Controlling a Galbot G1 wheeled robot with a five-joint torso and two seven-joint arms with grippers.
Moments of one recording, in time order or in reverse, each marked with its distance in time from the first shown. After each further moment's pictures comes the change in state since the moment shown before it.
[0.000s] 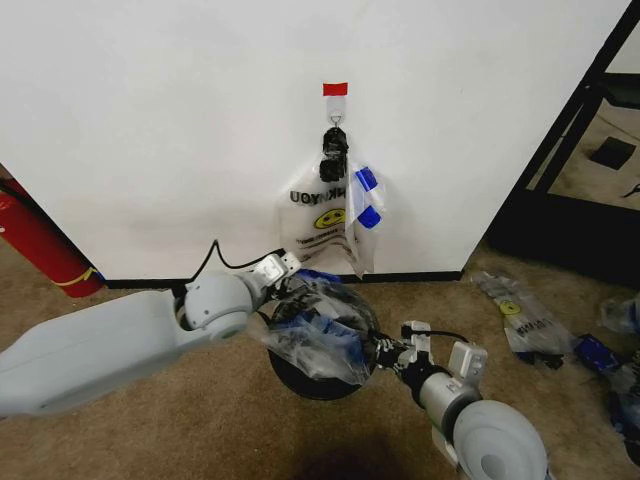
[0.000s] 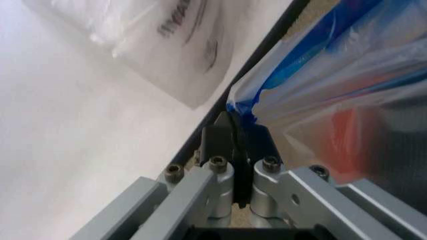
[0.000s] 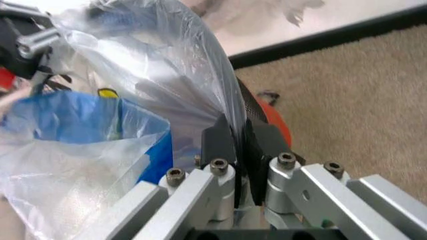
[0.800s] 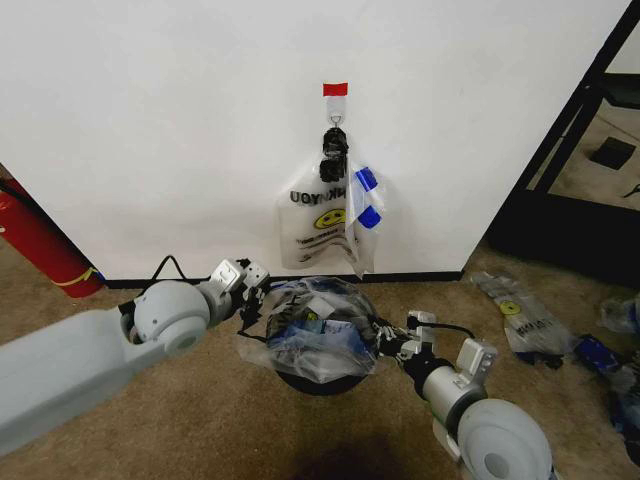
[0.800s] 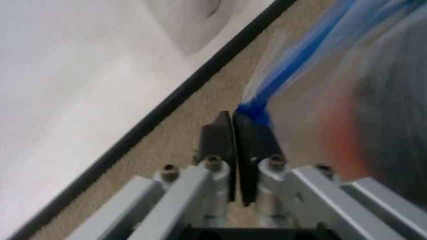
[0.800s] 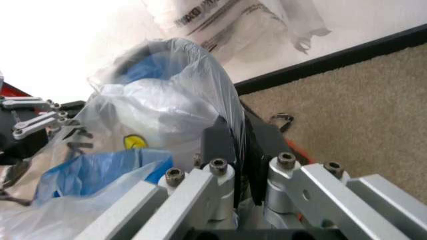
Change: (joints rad) left arm 0.304 0.111 -0.327 -0.093 -0.157 0.000 -0.029; right arm 0.015 0.005 0.009 -0.012 0.049 0.095 -0.023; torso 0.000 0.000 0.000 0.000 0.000
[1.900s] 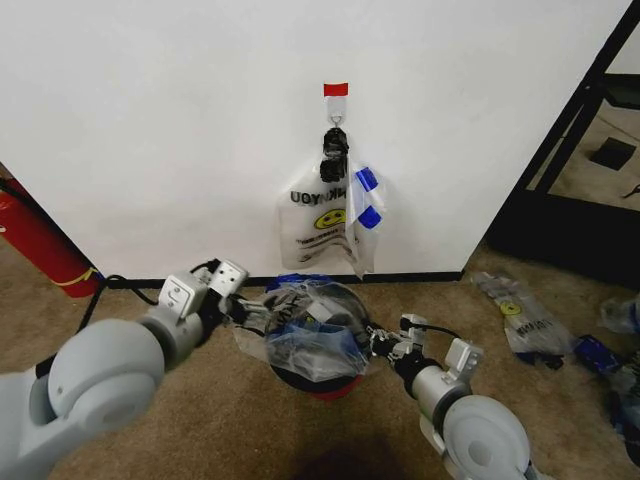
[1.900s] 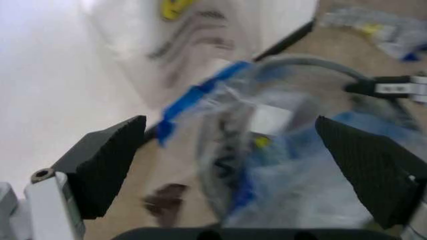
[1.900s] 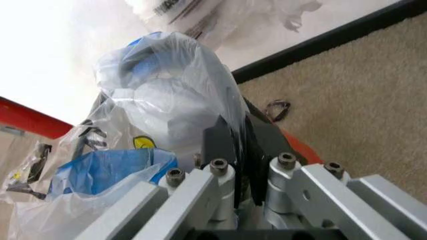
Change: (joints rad) left arm 0.439 0.056 -0.483 -0.440 -0.153 -0.017 -0.166; right arm 0.012 0.047 -0.014 -0.066 0.018 0.017 0.013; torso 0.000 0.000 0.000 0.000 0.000
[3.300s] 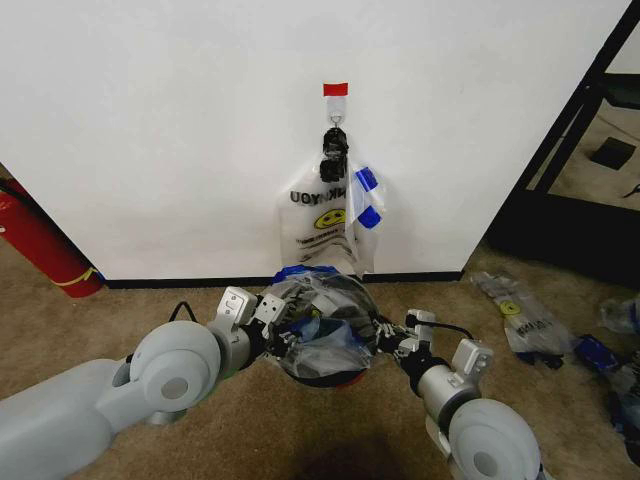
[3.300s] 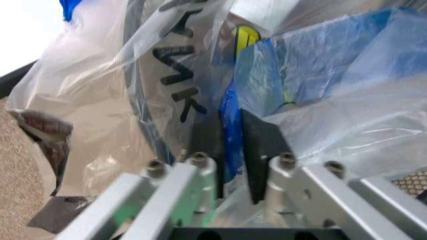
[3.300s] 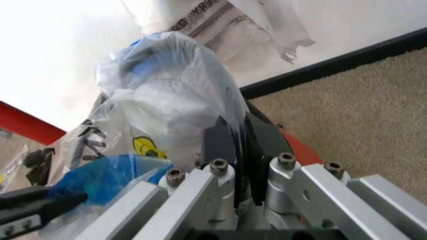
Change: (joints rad) left arm -0.309 -0.088 0.399 0.173 -0.367 0.017 -0.221; right arm -0.006 -0.021 0.004 0.044 -0.069 0.009 0.007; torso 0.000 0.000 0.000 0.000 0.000
